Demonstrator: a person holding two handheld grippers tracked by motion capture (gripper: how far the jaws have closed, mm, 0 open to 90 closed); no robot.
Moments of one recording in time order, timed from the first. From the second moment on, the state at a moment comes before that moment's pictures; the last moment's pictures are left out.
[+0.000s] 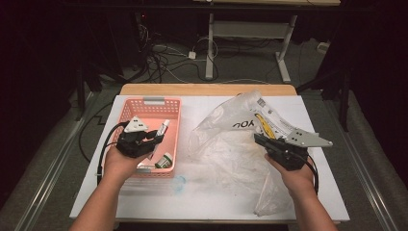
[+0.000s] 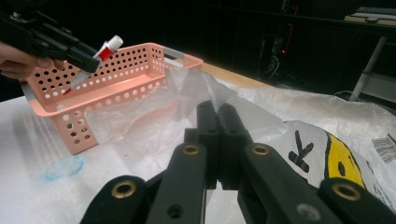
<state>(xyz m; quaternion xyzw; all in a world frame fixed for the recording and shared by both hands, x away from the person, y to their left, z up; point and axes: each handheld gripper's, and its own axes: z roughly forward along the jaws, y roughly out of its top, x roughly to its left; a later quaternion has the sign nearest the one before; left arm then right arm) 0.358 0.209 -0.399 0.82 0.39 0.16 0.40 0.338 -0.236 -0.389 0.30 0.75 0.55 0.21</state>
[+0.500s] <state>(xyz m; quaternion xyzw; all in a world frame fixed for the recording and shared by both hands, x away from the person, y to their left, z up) 0.345 0.205 -0.411 0.78 0.39 0.16 0.45 0.336 -0.236 -0.392 0.31 0.75 0.54 0.22</state>
